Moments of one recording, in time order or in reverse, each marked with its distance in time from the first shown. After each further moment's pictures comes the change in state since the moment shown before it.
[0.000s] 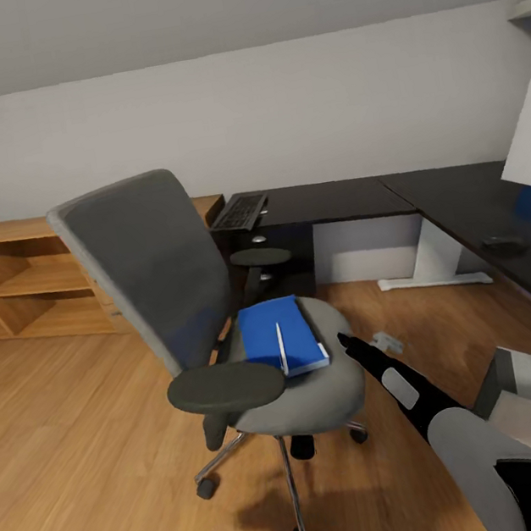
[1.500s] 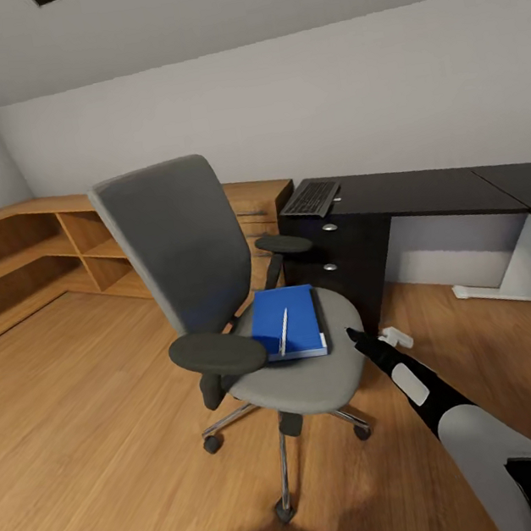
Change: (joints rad) left arm 0.000 0.000 -0.003 0.041 -0.003 -0.002 -0.001; right arm 0.000 -0.040 0.004 -0.021 -0.005 -0.004 0.008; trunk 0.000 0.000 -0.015
